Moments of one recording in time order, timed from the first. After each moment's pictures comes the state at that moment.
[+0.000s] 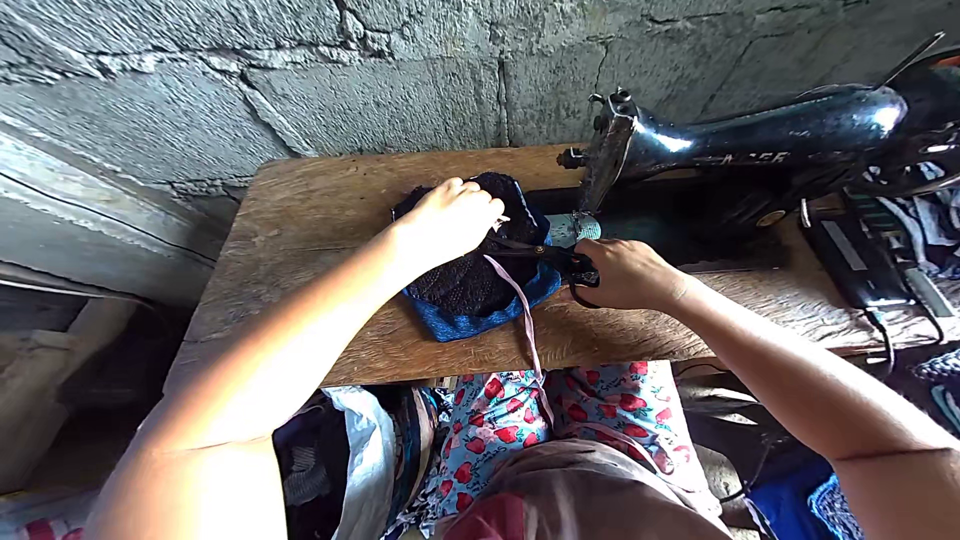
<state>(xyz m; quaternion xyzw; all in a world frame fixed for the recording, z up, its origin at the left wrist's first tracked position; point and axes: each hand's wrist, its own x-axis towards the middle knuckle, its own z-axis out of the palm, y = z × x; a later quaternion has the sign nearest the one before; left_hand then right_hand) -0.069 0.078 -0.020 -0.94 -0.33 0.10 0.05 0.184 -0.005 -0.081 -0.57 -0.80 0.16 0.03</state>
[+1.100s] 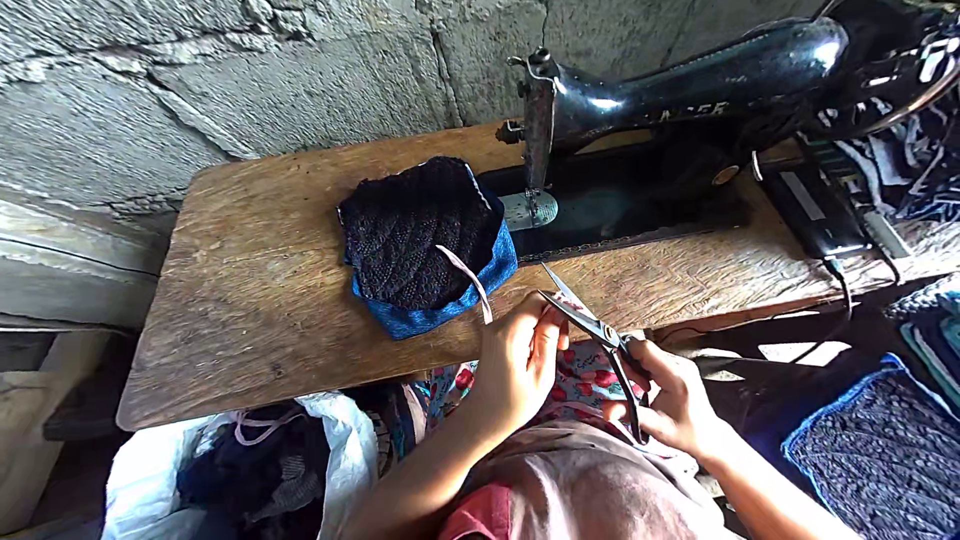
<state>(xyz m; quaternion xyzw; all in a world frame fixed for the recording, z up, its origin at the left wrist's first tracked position) 0.015 -0.101 -0.097 -0.75 -0.30 -0.48 -0.35 0.215 -0.187 -0.162 -0.51 -0.71 0.16 0.46</state>
